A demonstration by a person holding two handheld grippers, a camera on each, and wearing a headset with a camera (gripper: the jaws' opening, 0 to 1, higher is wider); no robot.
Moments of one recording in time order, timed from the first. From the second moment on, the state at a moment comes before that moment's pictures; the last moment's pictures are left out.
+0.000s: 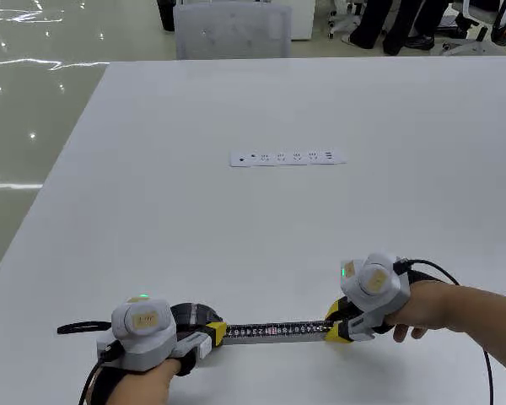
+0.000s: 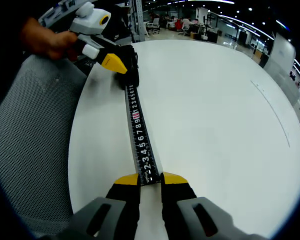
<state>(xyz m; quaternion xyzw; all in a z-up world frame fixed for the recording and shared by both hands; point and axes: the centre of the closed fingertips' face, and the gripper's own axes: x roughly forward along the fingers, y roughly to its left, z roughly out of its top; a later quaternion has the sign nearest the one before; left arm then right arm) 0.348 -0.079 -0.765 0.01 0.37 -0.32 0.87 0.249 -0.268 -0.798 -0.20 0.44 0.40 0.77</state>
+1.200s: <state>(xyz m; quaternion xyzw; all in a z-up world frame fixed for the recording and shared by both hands) 0.347 -0.079 -0.765 0.00 0.37 -0.32 0.87 0.257 -0.255 -0.796 -0.20 0.44 0.40 0.78</state>
